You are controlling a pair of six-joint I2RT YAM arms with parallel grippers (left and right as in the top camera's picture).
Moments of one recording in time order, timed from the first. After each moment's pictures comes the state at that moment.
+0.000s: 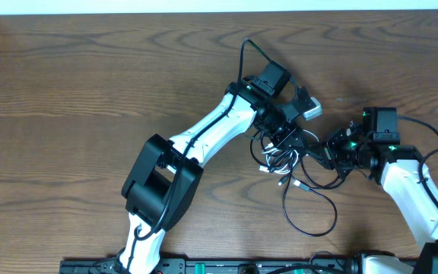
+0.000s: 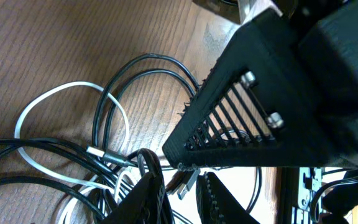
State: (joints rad) left arm -0.68 2.09 1.62 -0.73 0.81 0.27; right arm 0.00 1.37 0.72 -0.52 -0.60 1.04
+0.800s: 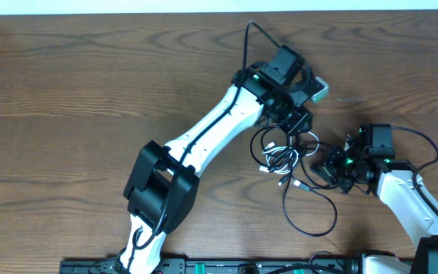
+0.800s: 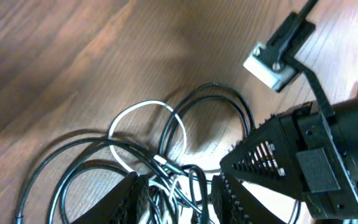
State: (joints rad) left arm -0.73 2.09 1.81 -0.83 0.49 0.13; right arm -0.03 1.37 0.59 -0.46 -0.52 0.83
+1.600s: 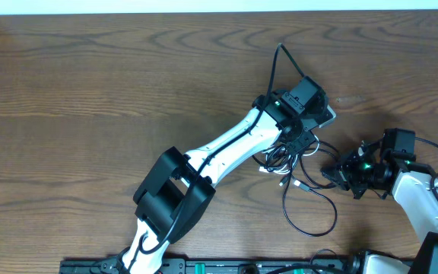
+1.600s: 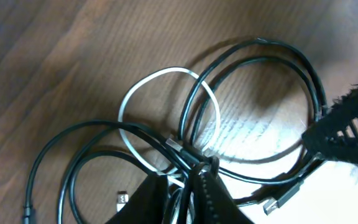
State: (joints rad) left arm -0.83 2.09 1.68 -0.75 0.20 0.18; right arm -0.20 1.37 0.59 -0.57 -0.66 0.71
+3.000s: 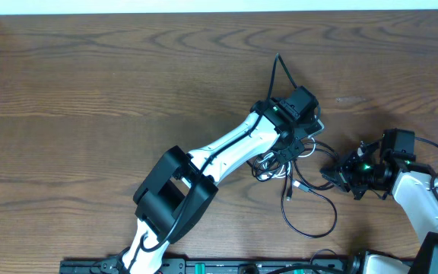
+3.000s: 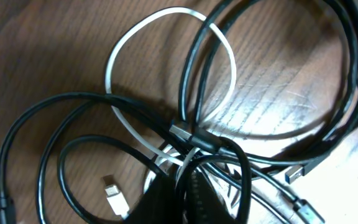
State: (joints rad) left arm -0.83 2.09 1.61 -0.80 0.16 0.20; right arm -0.20 1.37 0.59 -0.58 -0.66 0.68
